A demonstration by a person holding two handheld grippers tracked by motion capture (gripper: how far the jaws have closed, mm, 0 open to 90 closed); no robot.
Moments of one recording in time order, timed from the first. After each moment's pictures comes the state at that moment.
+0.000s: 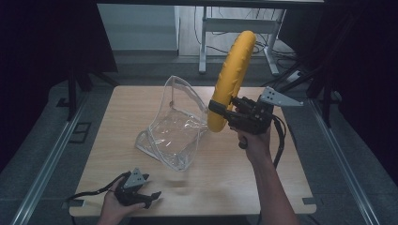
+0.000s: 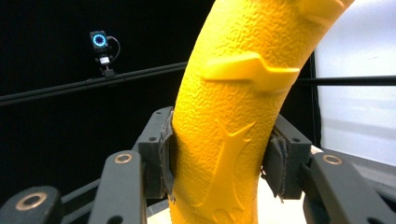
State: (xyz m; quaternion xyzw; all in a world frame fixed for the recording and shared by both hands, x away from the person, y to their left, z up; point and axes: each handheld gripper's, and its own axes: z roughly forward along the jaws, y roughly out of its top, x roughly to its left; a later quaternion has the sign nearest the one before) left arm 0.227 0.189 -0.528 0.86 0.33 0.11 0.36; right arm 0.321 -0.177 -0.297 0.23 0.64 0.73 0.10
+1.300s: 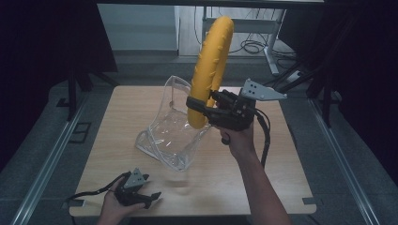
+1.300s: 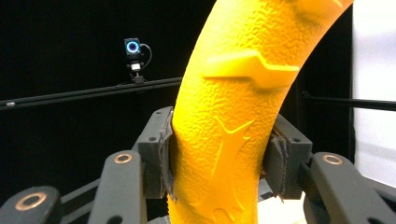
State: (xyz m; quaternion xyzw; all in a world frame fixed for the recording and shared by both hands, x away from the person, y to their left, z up) left arm 0.227 0.189 -0.528 0.86 0.33 0.11 0.37; right arm 0.314 -0.131 -0.271 0.16 0.64 0.74 0.08
